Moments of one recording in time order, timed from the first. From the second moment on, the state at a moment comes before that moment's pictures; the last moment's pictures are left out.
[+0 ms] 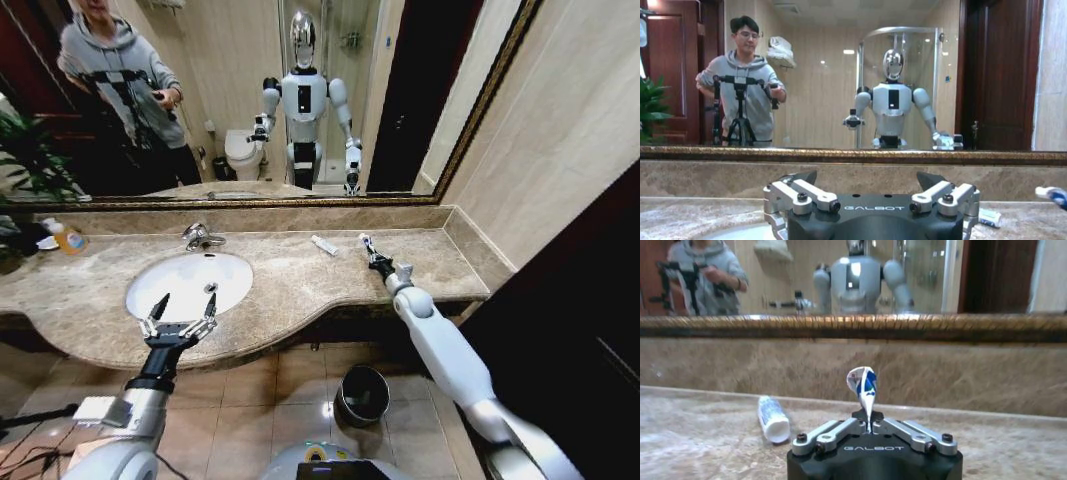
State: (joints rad) left arm 1.84 -1.36 -0.82 -2.47 -0.37 0.04 0.05; right arm -0.83 1.13 0.29 1.51 0.45 -0.08 -0.03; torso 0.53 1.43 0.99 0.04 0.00
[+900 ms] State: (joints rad) left arm 1.84 -1.36 -0.82 -2.47 -0.37 0.04 0.05; right arm -1.62 1.32 0.52 1.97 0.28 0.28 -0.03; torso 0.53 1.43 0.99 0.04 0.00
